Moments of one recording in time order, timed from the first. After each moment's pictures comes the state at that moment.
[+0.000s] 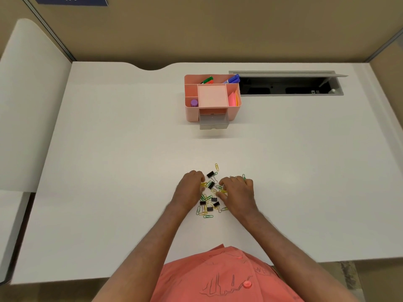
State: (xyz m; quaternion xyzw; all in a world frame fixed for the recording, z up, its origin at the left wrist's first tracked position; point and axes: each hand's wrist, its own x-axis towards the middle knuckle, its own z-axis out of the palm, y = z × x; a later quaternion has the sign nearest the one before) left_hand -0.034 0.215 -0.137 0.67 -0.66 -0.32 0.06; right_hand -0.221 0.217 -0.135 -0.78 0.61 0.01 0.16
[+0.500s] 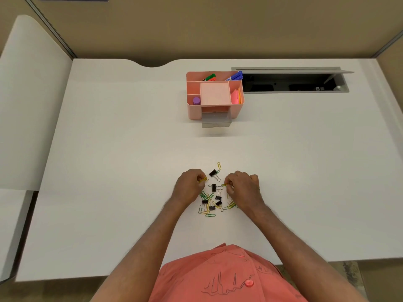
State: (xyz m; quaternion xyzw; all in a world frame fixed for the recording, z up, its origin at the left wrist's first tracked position) left_hand -0.025 0.208 -0.134 0.70 -0.59 -0.39 0.12; right_hand -0.229 0.199 -0.134 -0.76 0.62 0.02 0.19
